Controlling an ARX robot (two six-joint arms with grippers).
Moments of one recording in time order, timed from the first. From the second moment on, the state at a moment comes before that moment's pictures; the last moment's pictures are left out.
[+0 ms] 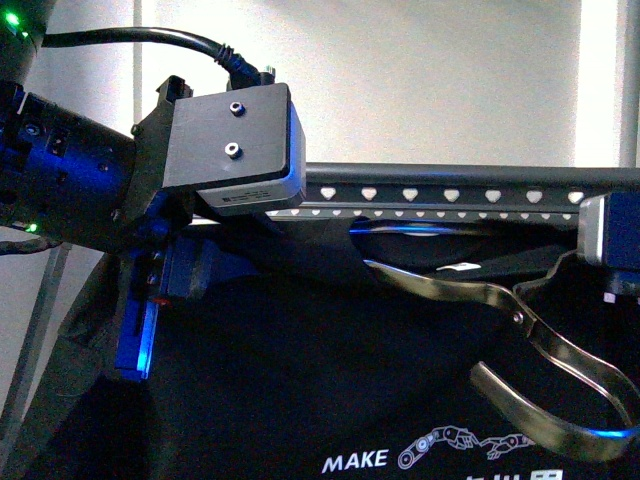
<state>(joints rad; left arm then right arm) -0.25 1.43 1.17 0.03 0.44 1.45 -0.10 1.53 1.00 0.57 -0.53 -1.48</state>
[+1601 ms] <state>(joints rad) 0.00 0.93 0.74 0.24 0.00 -0.01 -0.35 1.42 1.21 -0.23 -0.75 0.14</state>
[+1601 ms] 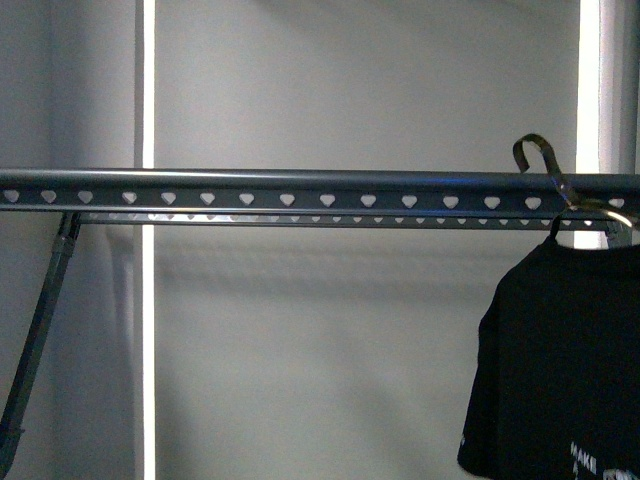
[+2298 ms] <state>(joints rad) 0.00 0.61 0.19 0.42 0.00 -0.01 -0.17 1.66 1.51 -0.19 -0.54 0.69</state>
